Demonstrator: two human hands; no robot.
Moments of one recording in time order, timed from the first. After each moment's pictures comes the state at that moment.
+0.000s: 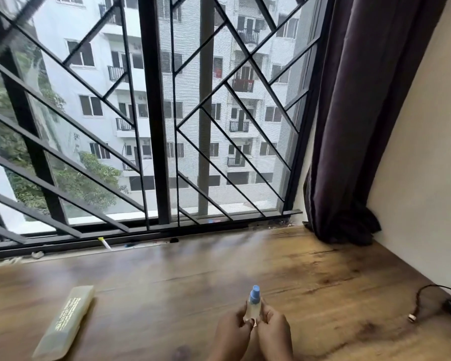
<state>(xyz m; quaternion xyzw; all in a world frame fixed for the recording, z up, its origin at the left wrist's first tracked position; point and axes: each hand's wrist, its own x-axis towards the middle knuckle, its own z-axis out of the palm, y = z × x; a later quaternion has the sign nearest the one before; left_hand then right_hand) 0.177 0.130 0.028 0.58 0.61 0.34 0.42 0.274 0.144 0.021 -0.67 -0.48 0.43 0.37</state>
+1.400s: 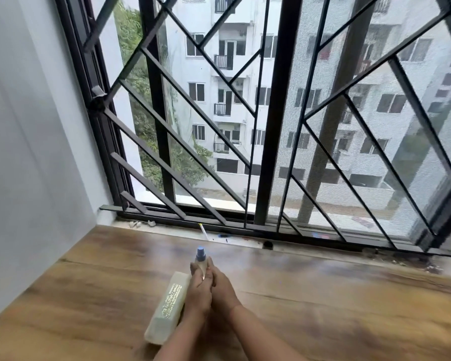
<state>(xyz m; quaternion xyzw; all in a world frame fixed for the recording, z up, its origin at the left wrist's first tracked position) -0.067 0.149 0.038 0.23 0.68 0.63 0.31 -0.037 0.209 0.008 -0.34 -0.74 0.55 0.20</state>
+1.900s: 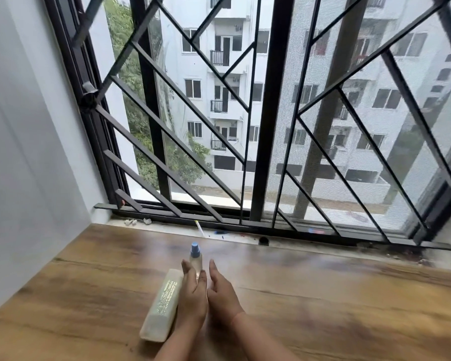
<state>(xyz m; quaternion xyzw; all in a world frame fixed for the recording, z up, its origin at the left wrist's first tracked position) -0.066 0.142 0.023 0.28 0.73 0.59 0.22 -0.019 0.209 -0.009 -0.36 -0.77 0.49 0.18</state>
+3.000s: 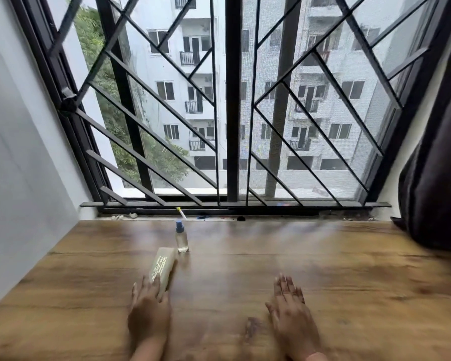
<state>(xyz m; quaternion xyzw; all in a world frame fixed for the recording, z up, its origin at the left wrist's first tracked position) -0.076 0.043 -0.022 0.33 0.88 0.34 0.01 0.198 0.158 -0.041 -0.47 -0.84 -0.02 0.27</state>
